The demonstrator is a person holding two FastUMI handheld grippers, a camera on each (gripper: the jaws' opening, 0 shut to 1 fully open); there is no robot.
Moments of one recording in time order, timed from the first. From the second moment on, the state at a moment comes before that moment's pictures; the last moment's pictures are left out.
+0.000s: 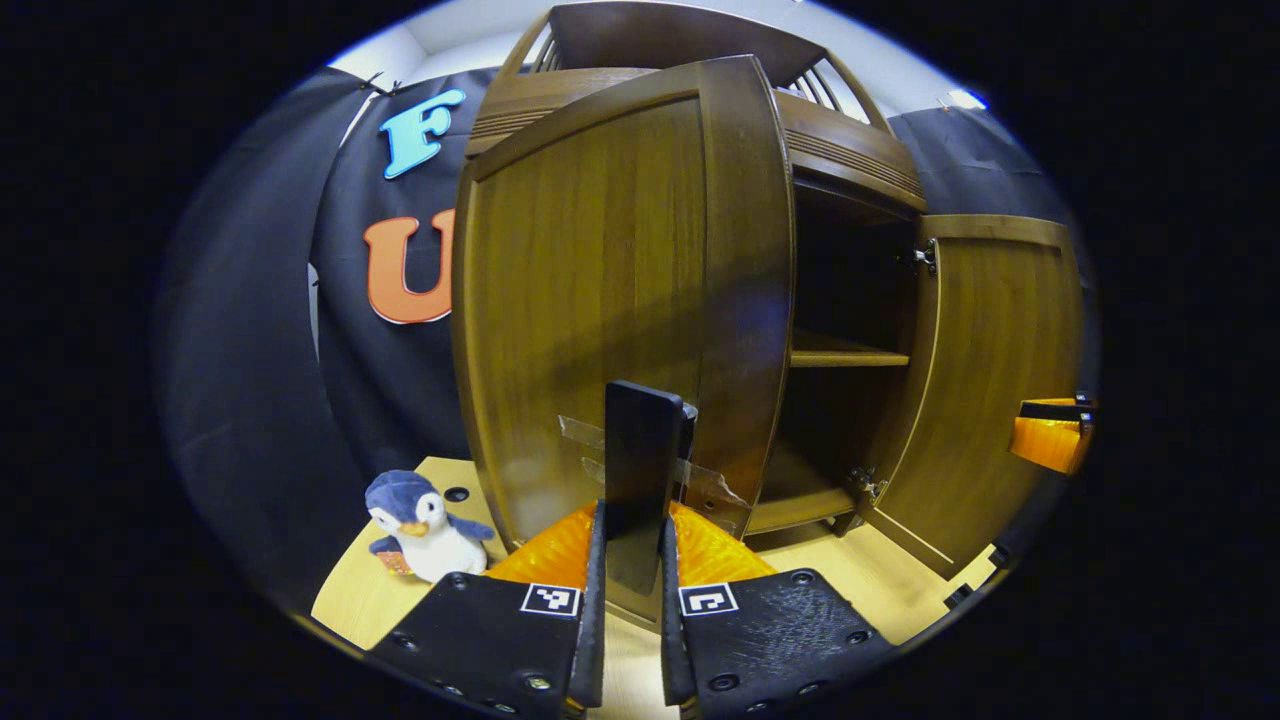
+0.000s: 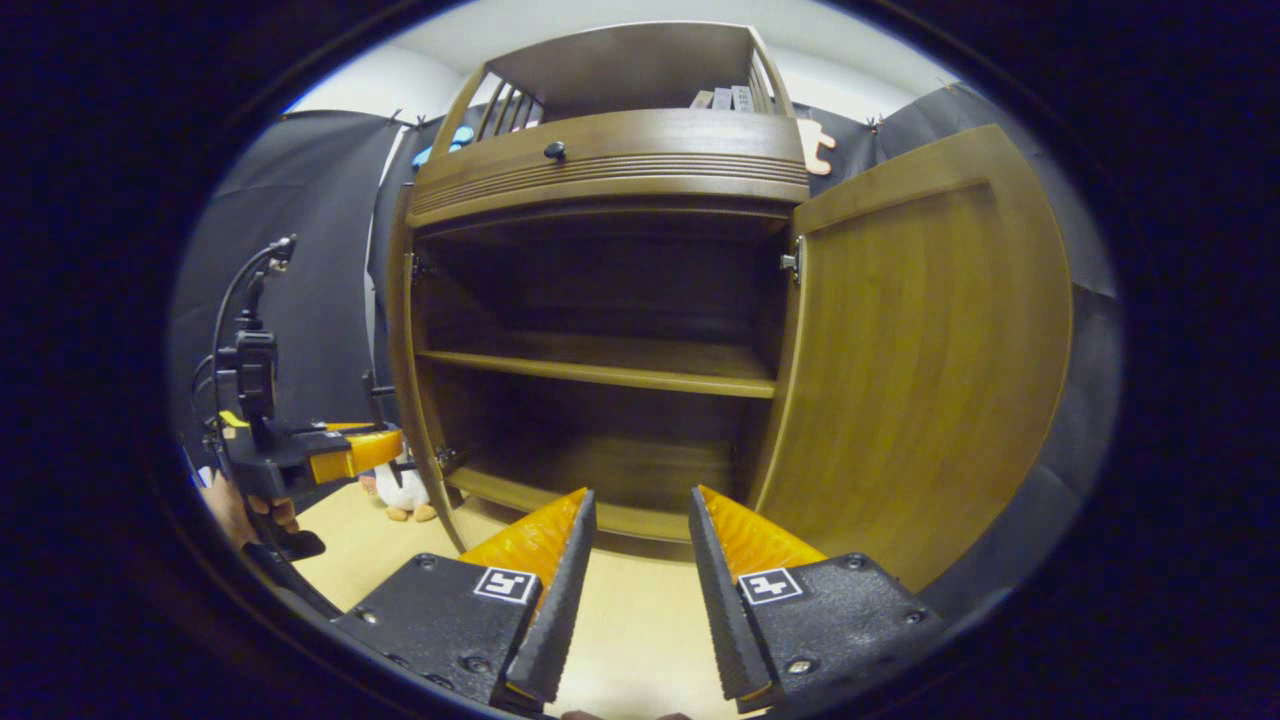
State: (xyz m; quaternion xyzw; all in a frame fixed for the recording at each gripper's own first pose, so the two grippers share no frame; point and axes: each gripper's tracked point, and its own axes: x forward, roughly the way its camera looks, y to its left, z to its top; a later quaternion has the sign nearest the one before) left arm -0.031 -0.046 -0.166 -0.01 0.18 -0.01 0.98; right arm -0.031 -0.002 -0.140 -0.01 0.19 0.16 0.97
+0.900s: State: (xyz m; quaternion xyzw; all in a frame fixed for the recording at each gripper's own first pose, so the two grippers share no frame) left arm -0.080 0.018 -0.161 0.00 0.20 0.05 0.98; right arm -0.010 0.041 -0.151 0.00 0.21 0.18 0.96
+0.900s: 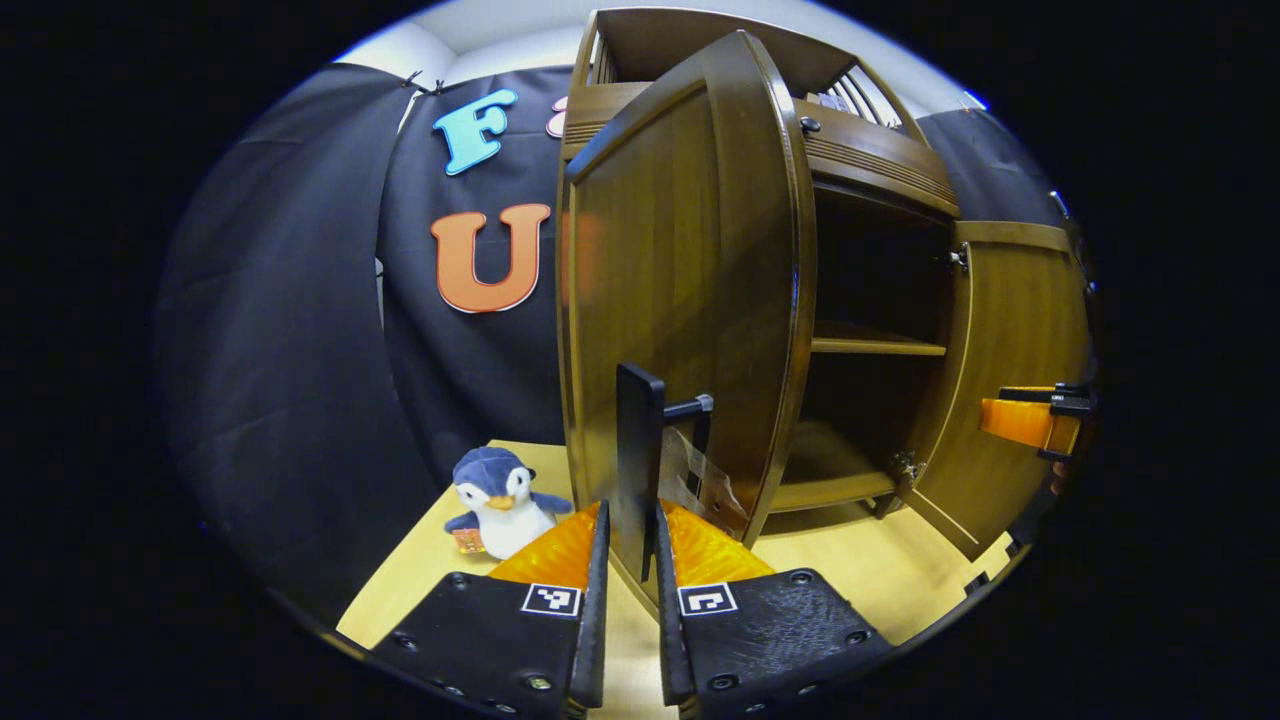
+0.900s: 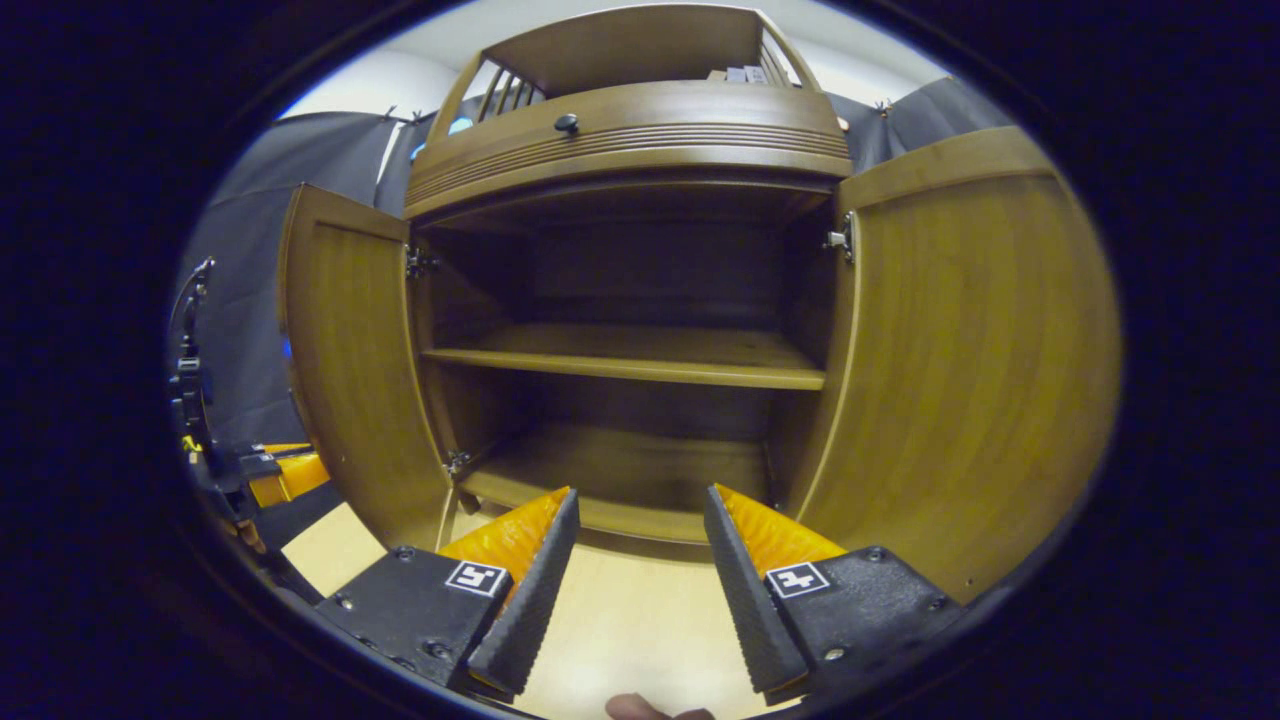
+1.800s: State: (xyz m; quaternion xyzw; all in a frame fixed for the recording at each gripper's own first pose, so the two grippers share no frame) left arm -0.116 0.101 -0.160 -0.01 0.20 0.13 0.97; right arm -0.006 0.068 -0.138 -0.01 0.20 0.18 0.96
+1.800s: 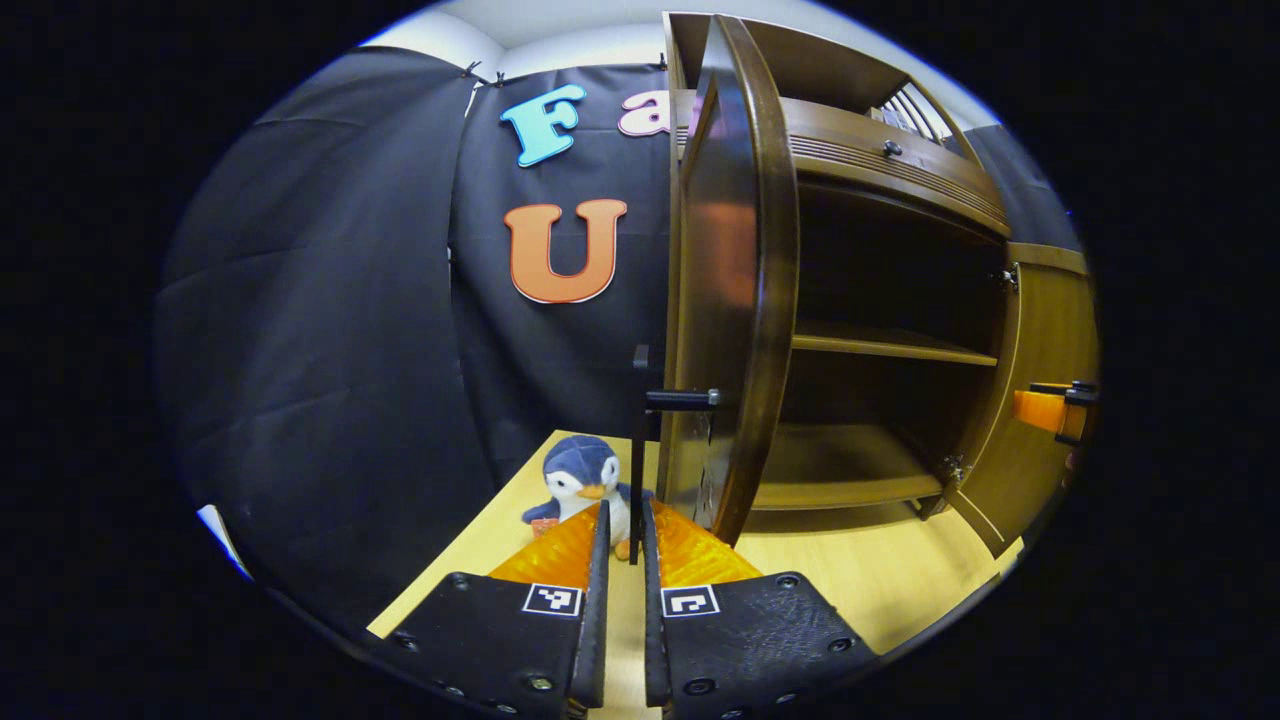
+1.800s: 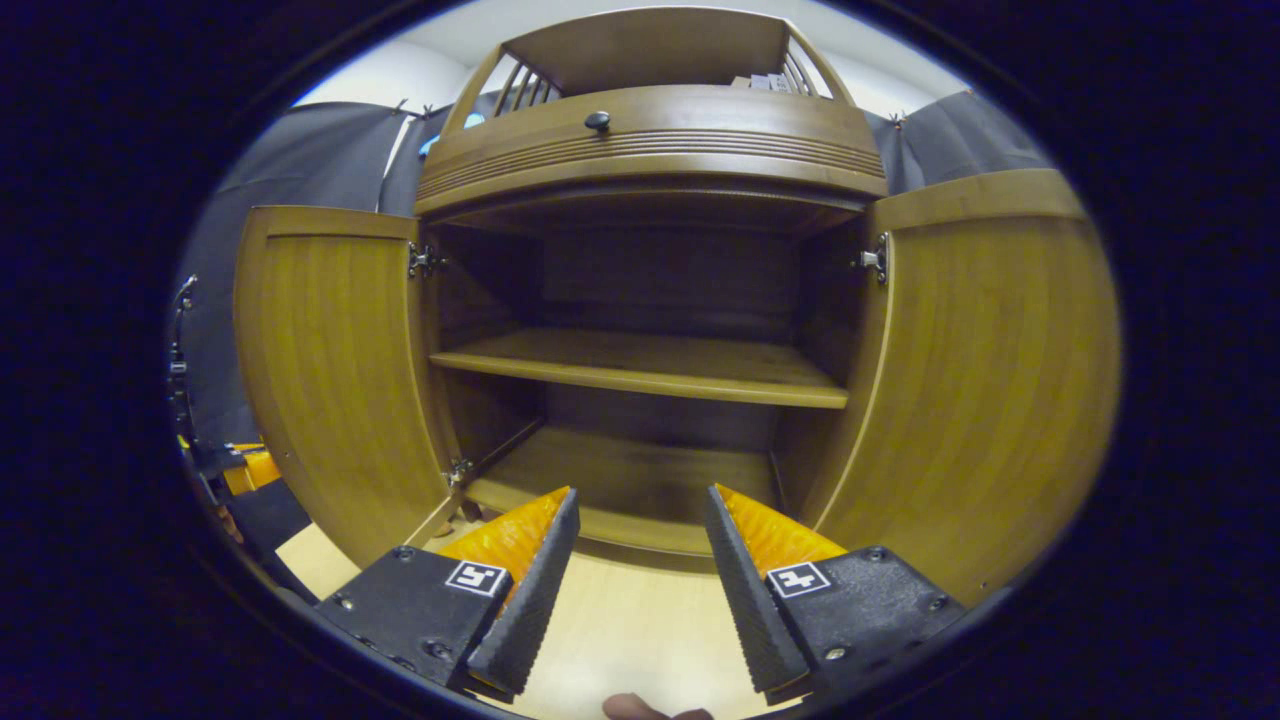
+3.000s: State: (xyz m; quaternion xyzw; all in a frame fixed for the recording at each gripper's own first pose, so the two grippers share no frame) left arm -0.084 0.013 -0.083 0.03 0.13 0.04 0.99; right arm -0.008 0.034 -0.048 -0.01 0.08 0.15 0.98
